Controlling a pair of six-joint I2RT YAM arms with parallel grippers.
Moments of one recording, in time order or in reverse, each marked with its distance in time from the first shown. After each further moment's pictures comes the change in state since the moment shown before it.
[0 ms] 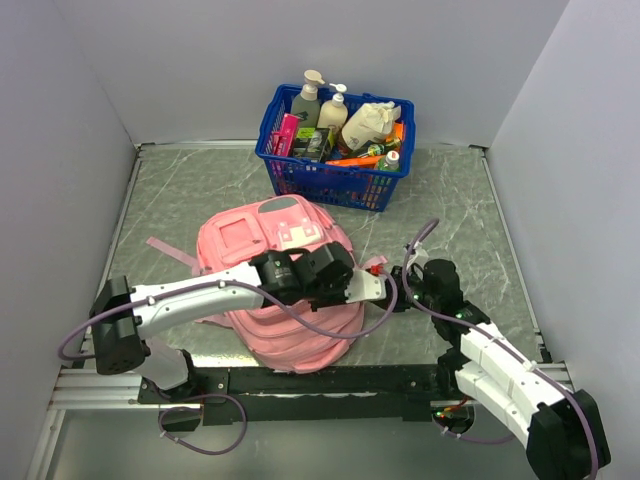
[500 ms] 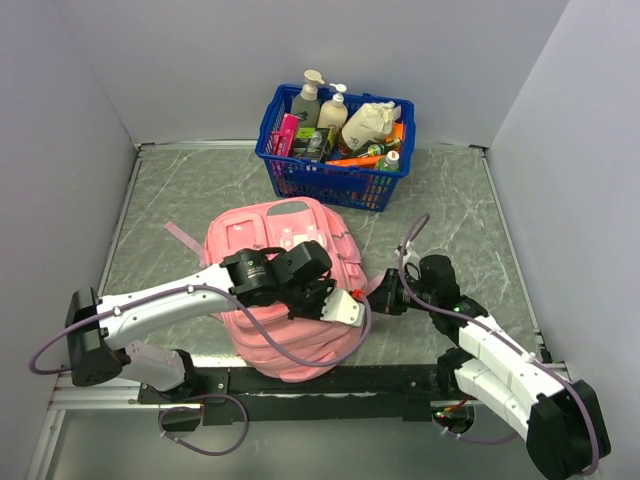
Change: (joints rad) left arm 0.040 -0.121 0.012 -0.210 0.348 0.283; right arm 0.012 0.095 0.054 -0.054 -0.124 0.019
